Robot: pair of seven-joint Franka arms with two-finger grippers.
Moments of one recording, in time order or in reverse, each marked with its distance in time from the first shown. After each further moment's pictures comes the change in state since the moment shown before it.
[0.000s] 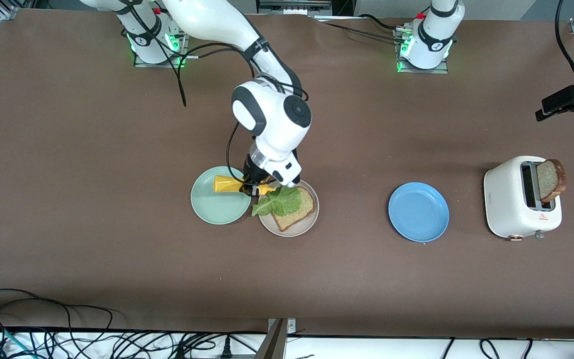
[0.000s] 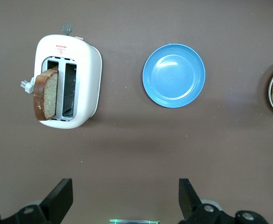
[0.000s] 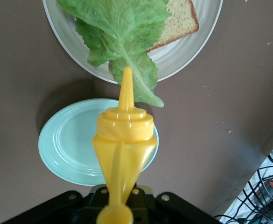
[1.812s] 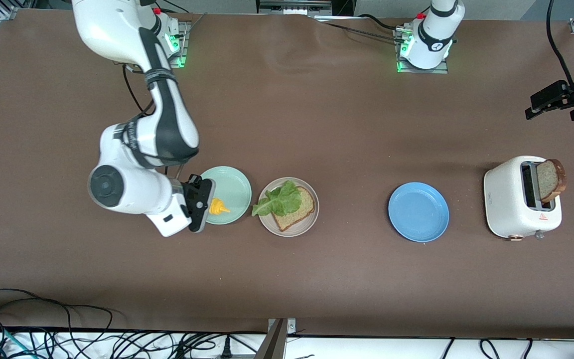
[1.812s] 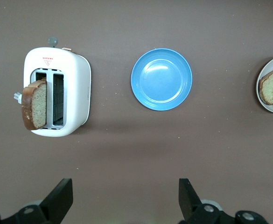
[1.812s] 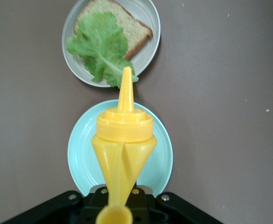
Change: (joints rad) left arm -0.028 -0.001 -0.030 0.027 0.000 0.001 0.000; right arm -0.384 -0.098 -0.083 -0.072 0.873 -0.065 -0.378
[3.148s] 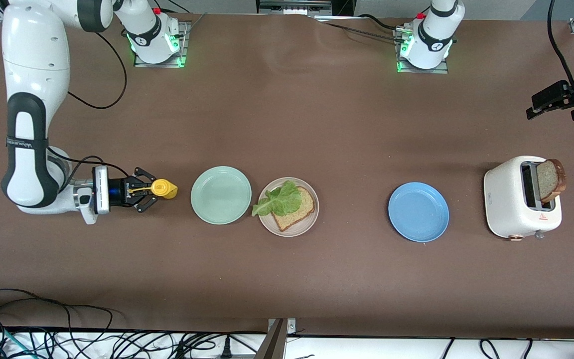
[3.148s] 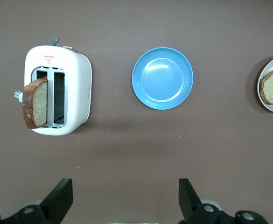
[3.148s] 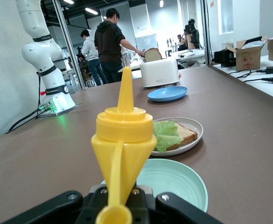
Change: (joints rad) left arm 0.001 0.001 0.004 0.000 0.000 -0.004 0.000; right arm -0.380 0.095 0.006 -0.386 0.819 -0.433 -1.064
